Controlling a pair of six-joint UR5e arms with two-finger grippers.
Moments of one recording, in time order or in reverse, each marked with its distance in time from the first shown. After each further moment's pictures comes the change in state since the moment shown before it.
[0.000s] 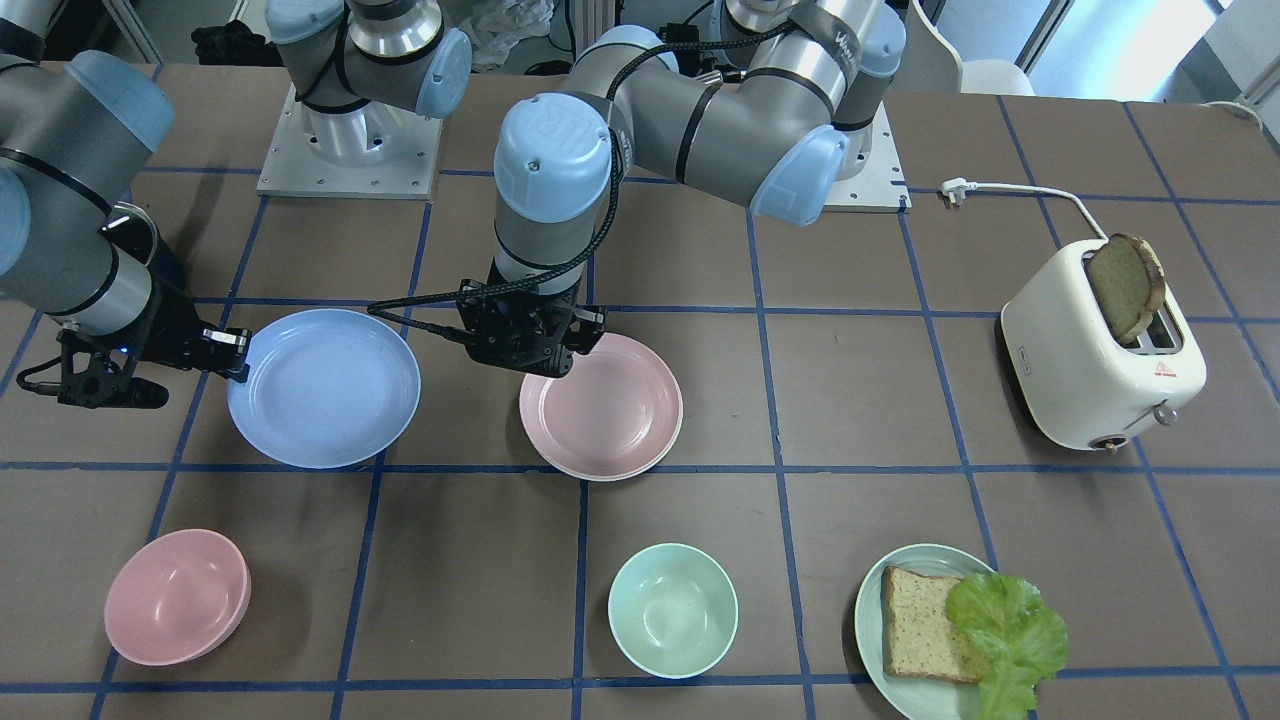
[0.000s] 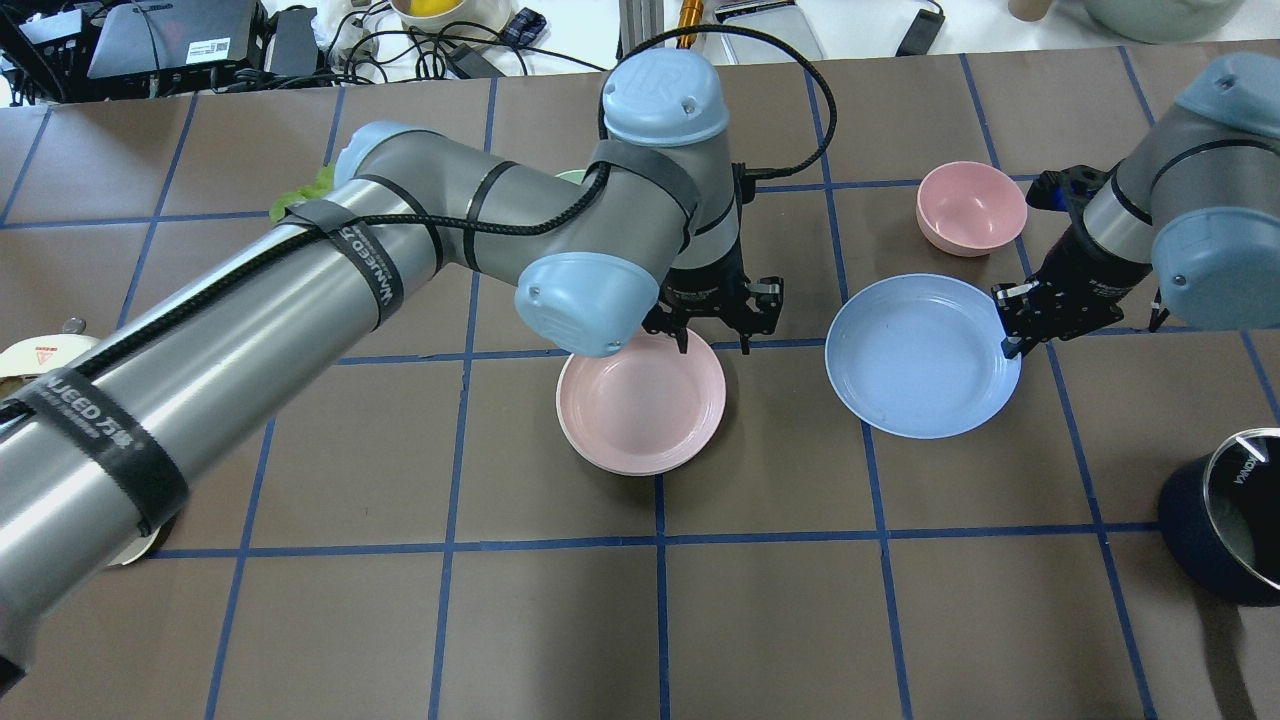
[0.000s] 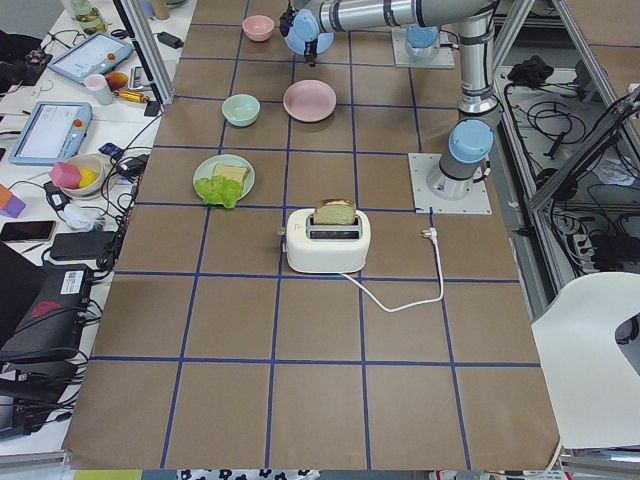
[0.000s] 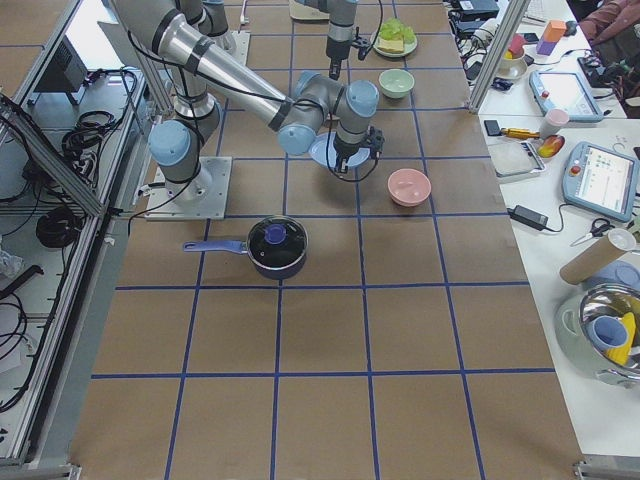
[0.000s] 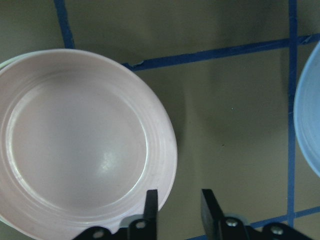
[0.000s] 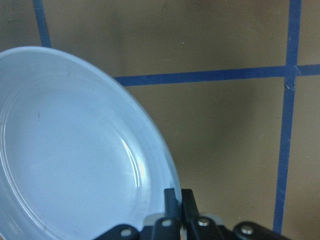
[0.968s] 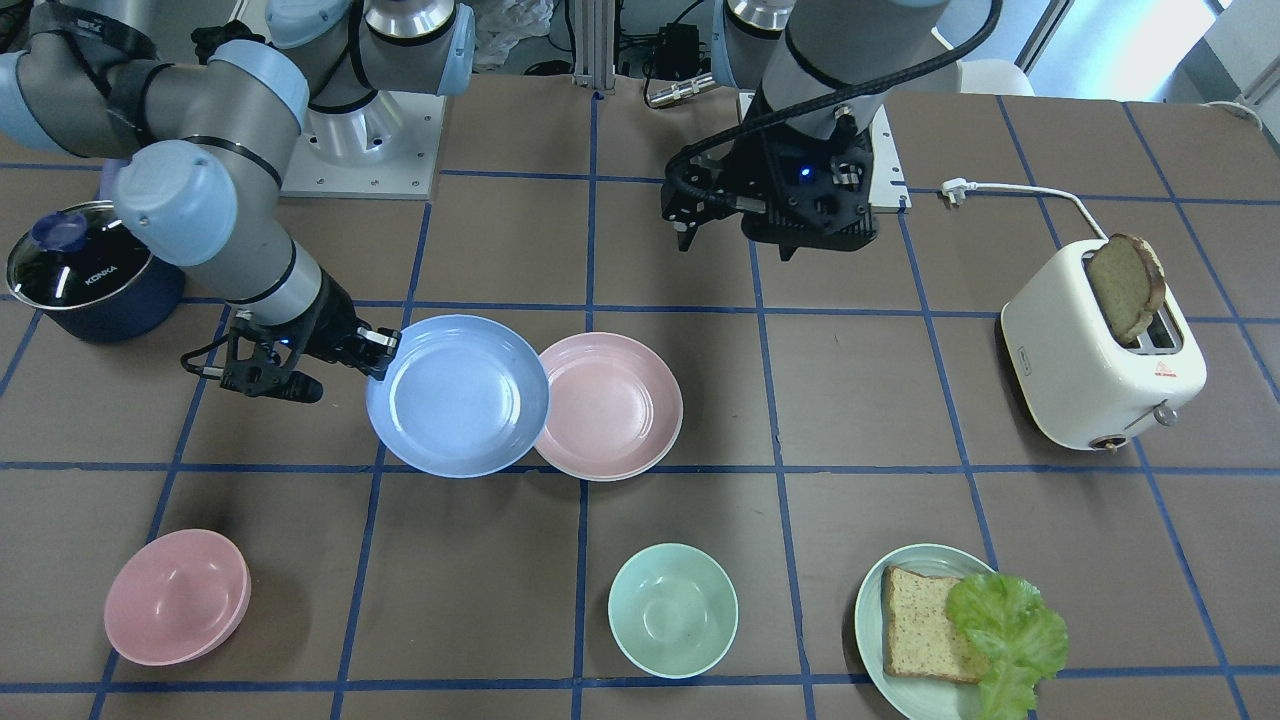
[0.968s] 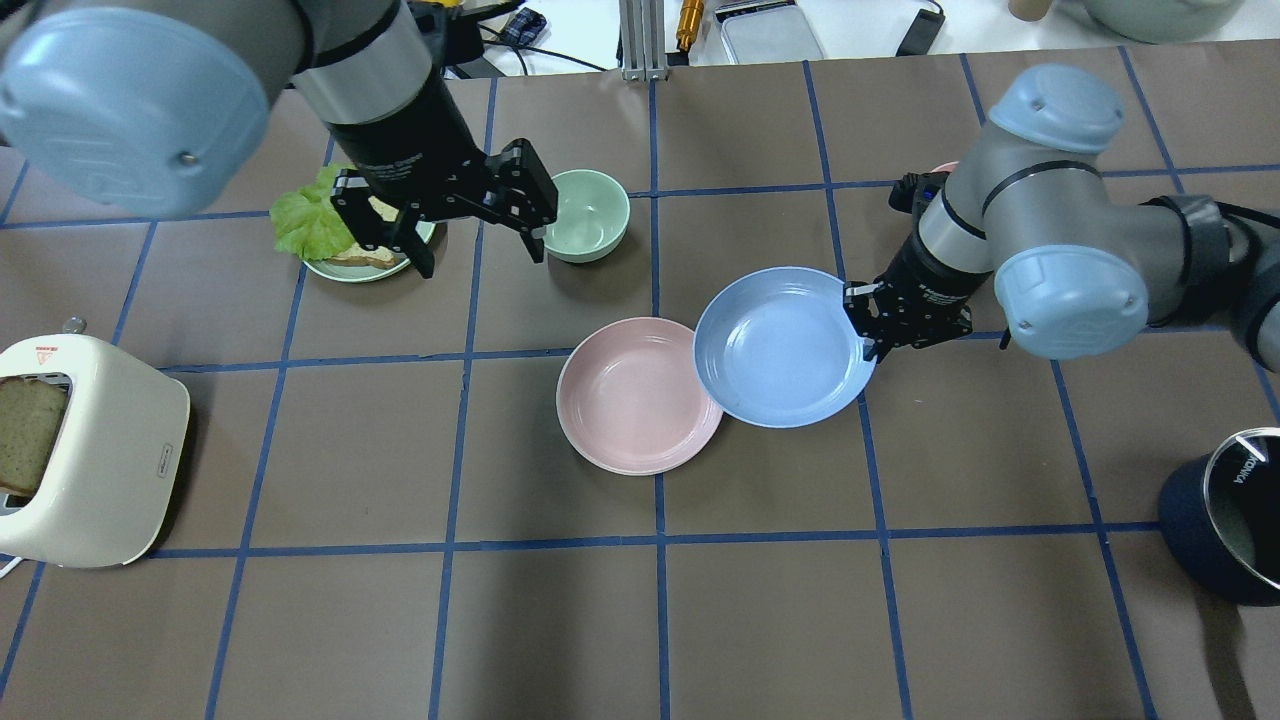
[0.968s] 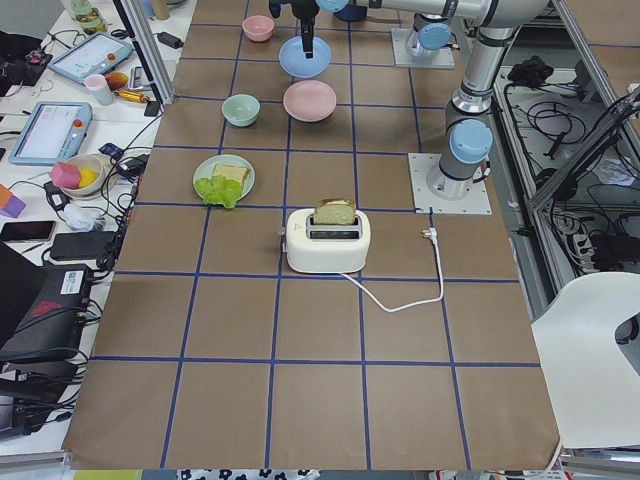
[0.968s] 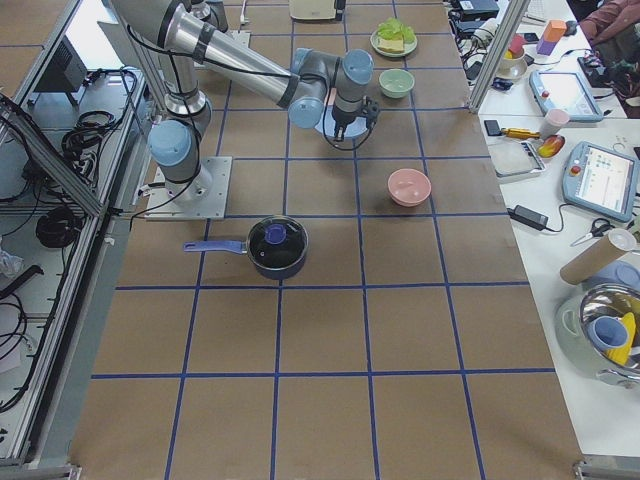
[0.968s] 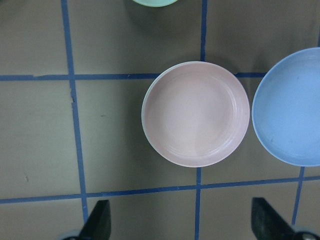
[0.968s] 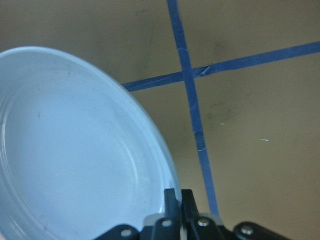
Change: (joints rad) left arm 0.319 0.321 0.055 -0.440 0.021 0.183; right arm 0.305 -0.011 0.012 -0.073 0.075 0.471
